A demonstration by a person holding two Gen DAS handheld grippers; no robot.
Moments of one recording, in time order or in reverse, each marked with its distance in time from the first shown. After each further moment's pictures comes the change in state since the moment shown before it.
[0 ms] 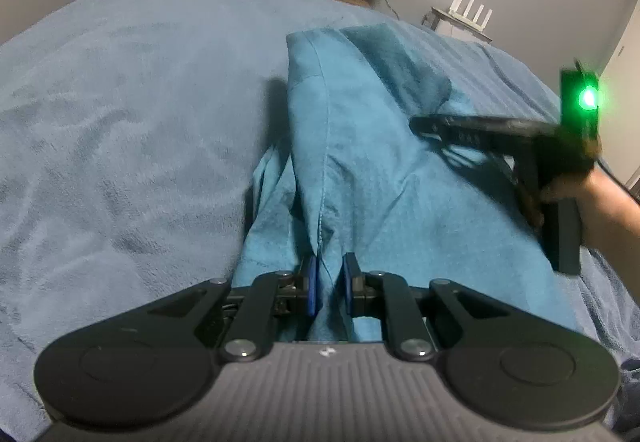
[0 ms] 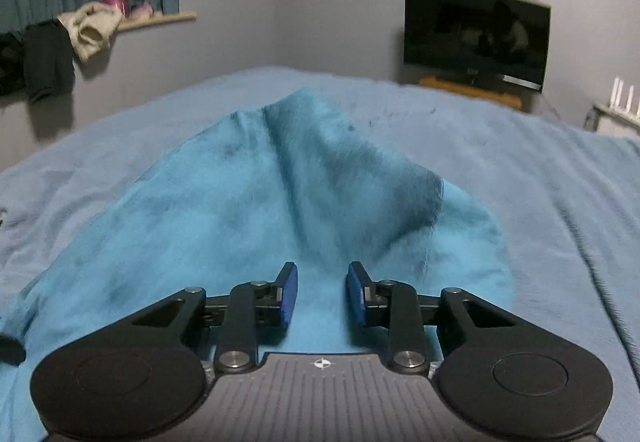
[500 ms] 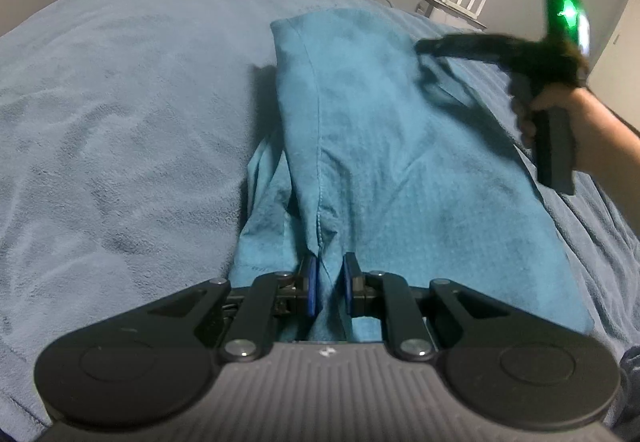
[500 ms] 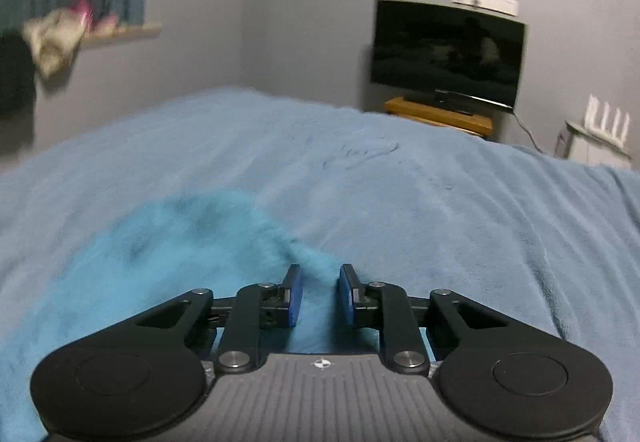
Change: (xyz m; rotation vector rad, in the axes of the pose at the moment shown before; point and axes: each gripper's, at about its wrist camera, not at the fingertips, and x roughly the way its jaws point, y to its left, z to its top) left arm 0.013 0.002 0.001 0.025 0.026 -0.016; right arm 0.045 -0.043 0.063 0.082 -0.111 -0.087
